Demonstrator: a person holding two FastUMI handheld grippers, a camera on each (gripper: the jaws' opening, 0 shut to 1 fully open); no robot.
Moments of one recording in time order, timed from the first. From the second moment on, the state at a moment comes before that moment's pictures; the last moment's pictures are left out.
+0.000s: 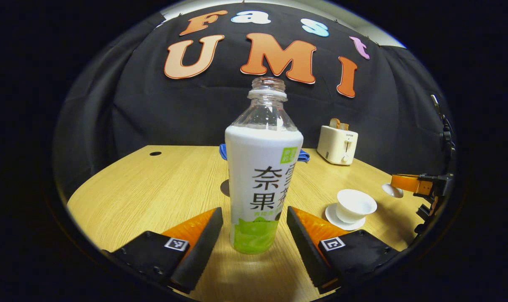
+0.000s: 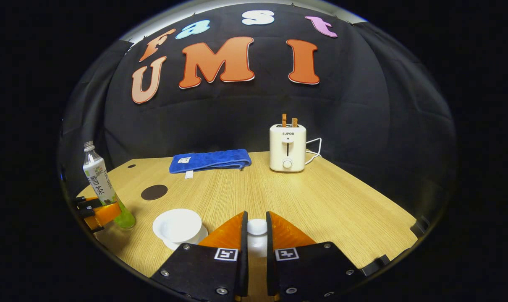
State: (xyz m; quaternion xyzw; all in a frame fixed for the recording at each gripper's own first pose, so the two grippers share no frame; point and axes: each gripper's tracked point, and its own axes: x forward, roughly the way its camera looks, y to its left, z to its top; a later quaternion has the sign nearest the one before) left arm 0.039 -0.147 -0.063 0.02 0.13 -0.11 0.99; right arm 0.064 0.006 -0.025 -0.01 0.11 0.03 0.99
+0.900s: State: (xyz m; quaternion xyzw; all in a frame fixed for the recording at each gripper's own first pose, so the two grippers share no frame) left arm 0.049 -0.161 -0.045 0.36 0.10 -0.13 0.92; right arm 0.065 -0.026 -0.026 0.01 0.11 0.00 0.99
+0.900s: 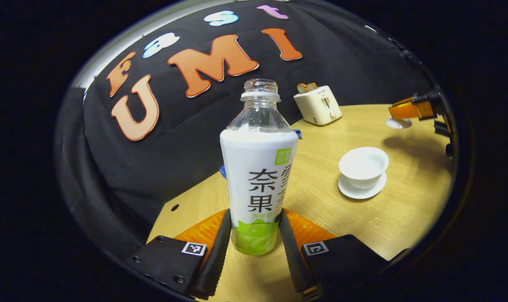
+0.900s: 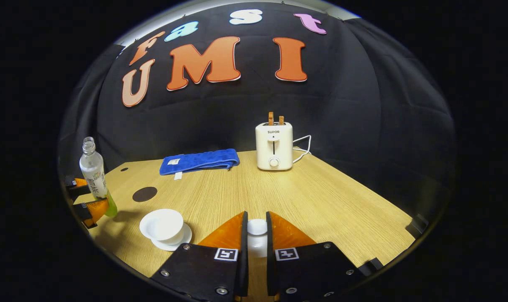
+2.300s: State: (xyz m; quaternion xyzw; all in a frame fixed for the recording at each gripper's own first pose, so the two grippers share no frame) left arm 0.065 -0.221 -0.029 0.79 0.02 -0.18 0.58; right arm 0.062 -0.049 -0.025 0.04 0.12 -0.01 0.99
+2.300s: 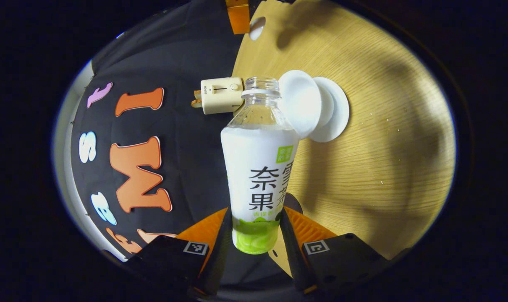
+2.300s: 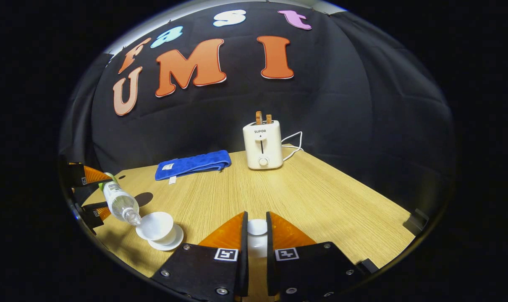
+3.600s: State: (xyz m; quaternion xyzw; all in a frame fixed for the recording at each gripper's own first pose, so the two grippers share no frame) left arm 0.085 -0.215 -0.001 0.89 0.01 -0.13 0.44; right arm 0.062 -0.059 -0.030 0.04 0.13 -0.02 0.99
